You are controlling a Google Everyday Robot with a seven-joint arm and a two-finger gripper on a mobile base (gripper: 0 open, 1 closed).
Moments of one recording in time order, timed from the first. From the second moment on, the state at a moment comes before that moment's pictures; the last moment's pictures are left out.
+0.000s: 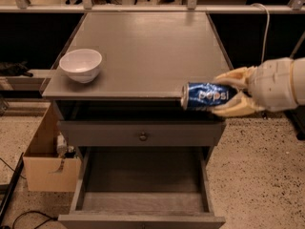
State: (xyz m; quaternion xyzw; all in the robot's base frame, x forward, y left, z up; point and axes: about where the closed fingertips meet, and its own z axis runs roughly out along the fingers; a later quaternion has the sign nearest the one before) arm 0.488 -0.156 0.907 -0.64 0.61 0.07 0.46
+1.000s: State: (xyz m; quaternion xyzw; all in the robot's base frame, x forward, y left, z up) arm 0.572 -0.138 0.953 -0.65 0.60 0.06 0.46
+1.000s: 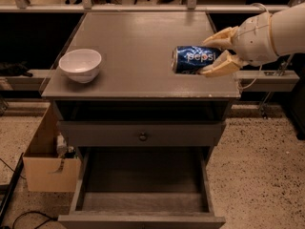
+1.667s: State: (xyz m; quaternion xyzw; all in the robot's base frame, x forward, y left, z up) arm 0.642 -0.106 0.950 -0.69 0.58 0.05 0.43
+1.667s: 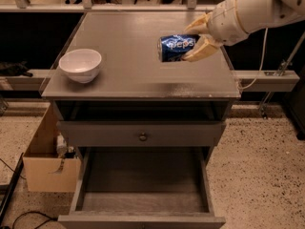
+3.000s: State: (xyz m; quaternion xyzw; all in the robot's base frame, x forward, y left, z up) arm 0.648 -0.076 0.918 -0.69 0.56 0.13 0.43
